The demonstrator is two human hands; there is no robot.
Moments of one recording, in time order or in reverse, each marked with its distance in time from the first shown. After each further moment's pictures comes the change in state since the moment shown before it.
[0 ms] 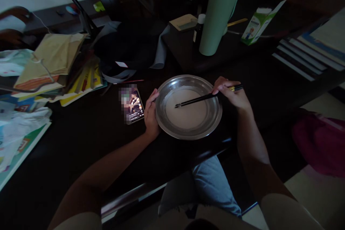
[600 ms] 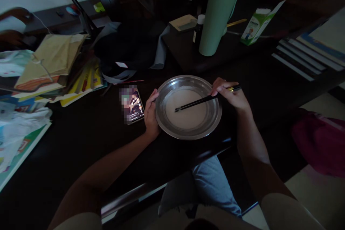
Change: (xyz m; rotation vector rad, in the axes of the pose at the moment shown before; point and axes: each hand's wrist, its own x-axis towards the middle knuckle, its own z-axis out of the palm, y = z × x) left_hand 0.000 0.000 0.000 -0.016 -0.006 -0.007; right_hand 0.000 0.000 0.001 0.007 -0.045 -0.019
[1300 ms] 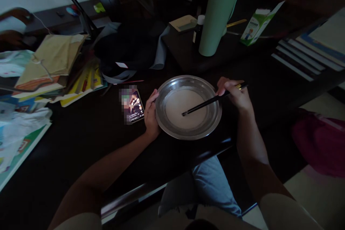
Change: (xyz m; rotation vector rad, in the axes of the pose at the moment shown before) left_hand 0.000 0.001 -0.001 0.017 -0.001 0.008; right_hand -0.002 0.004 -0.002 0.087 0.144 0.005
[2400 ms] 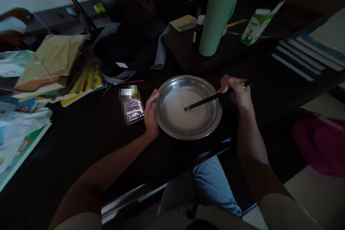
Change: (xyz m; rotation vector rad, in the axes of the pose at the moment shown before) left_hand -0.001 0.000 0.001 -0.047 0.001 0.001; right_hand 0.001 0.002 0.000 0.049 0.090 -0.032
